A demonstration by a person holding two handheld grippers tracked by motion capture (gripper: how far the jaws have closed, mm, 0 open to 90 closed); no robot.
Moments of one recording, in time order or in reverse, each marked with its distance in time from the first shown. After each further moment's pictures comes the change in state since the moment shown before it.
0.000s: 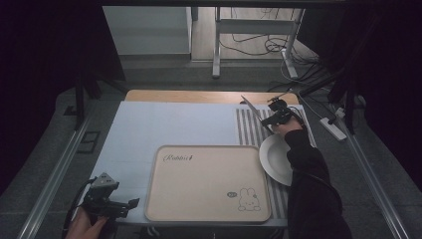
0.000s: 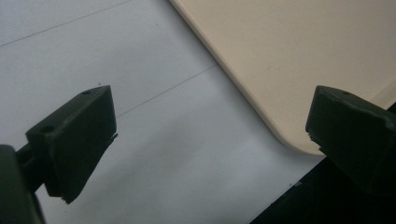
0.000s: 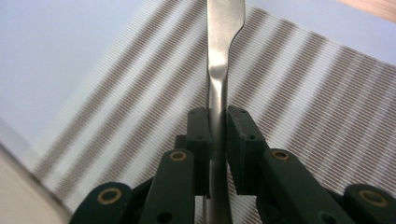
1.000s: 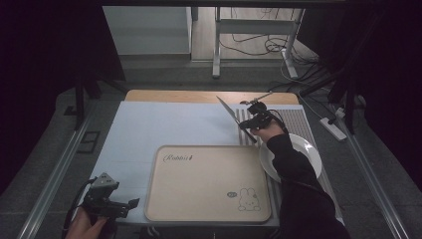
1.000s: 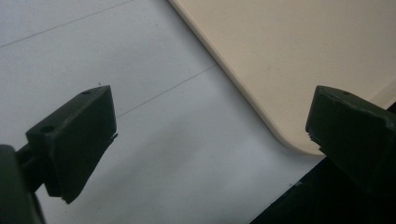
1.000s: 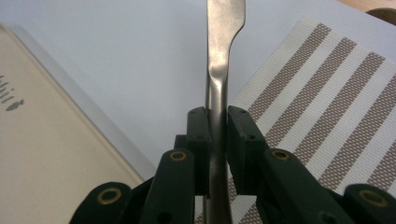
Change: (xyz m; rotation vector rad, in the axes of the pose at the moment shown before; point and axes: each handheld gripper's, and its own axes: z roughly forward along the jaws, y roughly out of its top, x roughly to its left) left arm 0.000 0.000 0.000 -0.001 0.000 0.002; right arm 0.081 0.015 0.002 -0.060 0.112 -0.095
